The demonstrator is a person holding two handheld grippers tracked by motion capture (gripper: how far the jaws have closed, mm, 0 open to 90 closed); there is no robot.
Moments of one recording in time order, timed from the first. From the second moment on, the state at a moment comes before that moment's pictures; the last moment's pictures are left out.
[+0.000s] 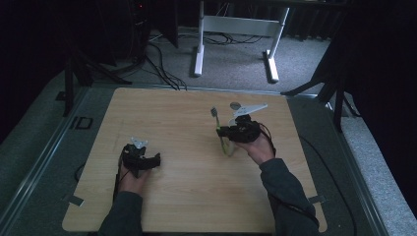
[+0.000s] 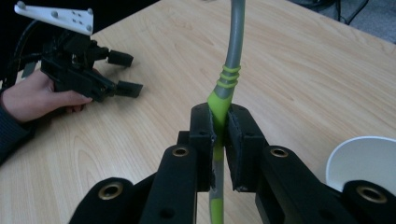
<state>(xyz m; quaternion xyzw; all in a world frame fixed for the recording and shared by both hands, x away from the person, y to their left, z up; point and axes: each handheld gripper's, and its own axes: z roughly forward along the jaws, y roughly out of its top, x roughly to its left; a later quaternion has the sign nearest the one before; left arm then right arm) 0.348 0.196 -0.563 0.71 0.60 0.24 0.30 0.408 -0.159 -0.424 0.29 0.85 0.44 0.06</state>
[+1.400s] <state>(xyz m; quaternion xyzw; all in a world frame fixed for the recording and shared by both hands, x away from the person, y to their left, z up) 0.348 0.196 -0.563 0.71 0.60 0.24 0.30 0.405 -0.176 -0.424 0.30 0.80 0.51 0.09</state>
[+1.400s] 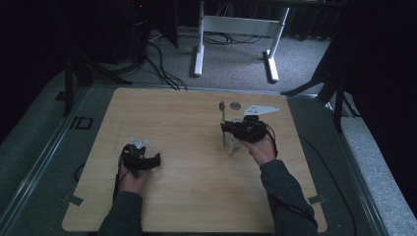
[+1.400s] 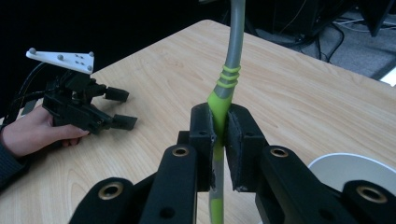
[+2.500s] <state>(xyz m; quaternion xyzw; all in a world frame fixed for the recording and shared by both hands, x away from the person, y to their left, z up) 0.348 0.196 -0.563 0.71 0.60 0.24 0.30 0.406 -0.191 -0.419 0.32 0.78 0.53 0.11</state>
